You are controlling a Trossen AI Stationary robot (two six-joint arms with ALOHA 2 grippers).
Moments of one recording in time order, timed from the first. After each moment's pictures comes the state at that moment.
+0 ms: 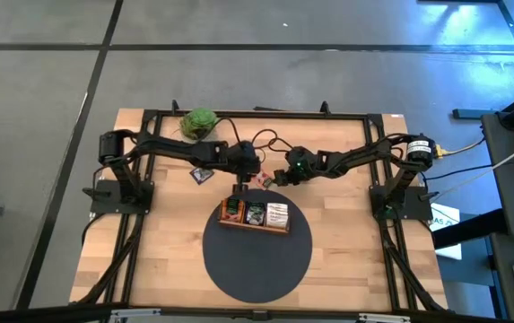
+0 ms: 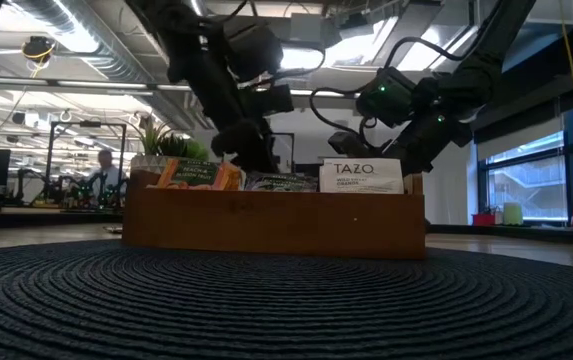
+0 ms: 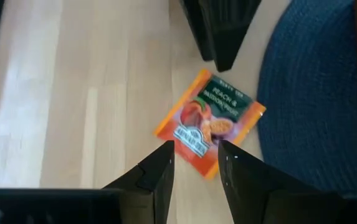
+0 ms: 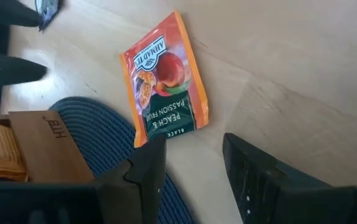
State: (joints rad) left arm 0.20 1.74 1.06 -0.21 -0.05 0.32; right arm -0.24 1.76 0.71 0.24 -0.17 1.02
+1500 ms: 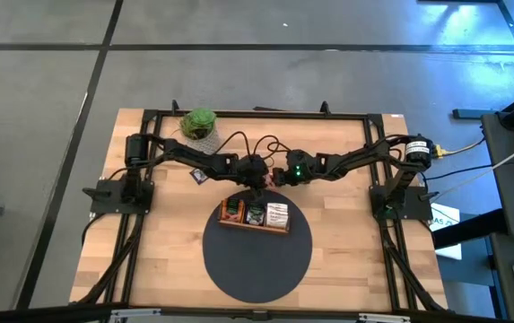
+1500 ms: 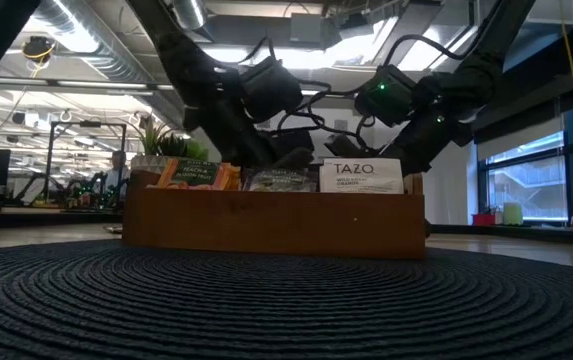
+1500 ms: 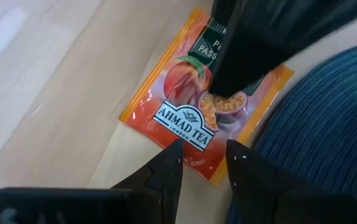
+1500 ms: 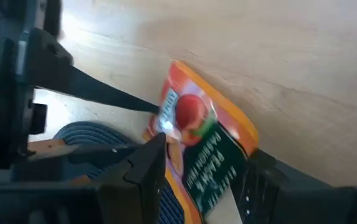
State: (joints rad) left arm 0.16 1.98 1.05 0.05 -0.01 -0.26; right arm -0.21 1.78 0.71 0.26 -0.09 1.17
